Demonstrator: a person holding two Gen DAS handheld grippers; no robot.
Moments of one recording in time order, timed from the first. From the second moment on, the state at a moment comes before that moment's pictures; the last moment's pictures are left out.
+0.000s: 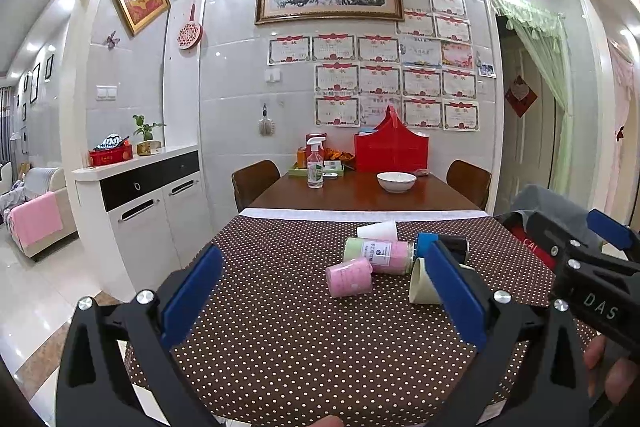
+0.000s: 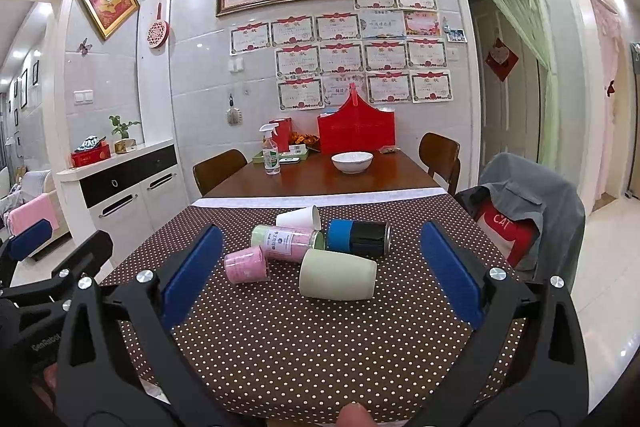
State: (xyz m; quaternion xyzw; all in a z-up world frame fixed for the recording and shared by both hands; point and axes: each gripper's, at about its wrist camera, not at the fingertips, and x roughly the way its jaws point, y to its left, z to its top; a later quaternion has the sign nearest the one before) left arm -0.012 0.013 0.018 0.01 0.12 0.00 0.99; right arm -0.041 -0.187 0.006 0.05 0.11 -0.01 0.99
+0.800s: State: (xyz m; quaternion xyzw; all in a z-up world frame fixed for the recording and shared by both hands) left arm -0.017 0.011 0.021 0.01 0.11 -0.01 0.99; right arm -0.042 -0.187 0.007 0.05 0.10 -0.01 0.99
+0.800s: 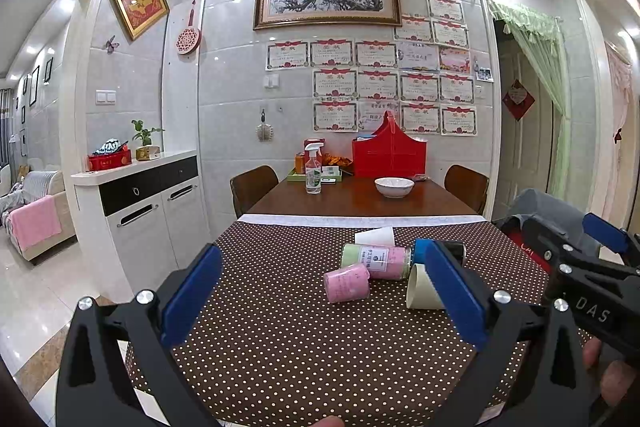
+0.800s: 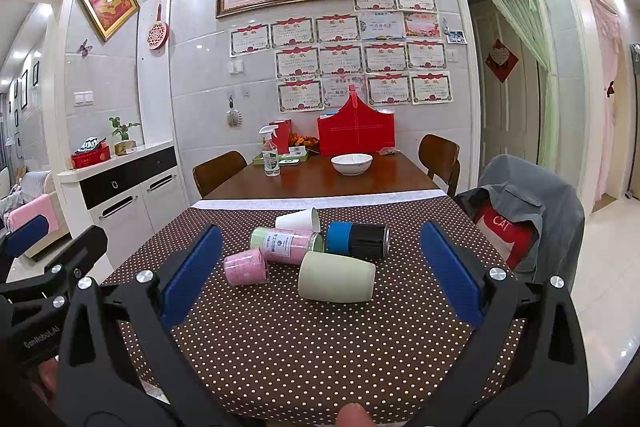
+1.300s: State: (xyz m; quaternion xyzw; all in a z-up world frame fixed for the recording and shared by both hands) left arm -0.019 0.011 0.024 0.01 0.10 -0.01 0.99; right arm -0.042 -0.186 0.007 0.05 0.10 -0.02 0.99
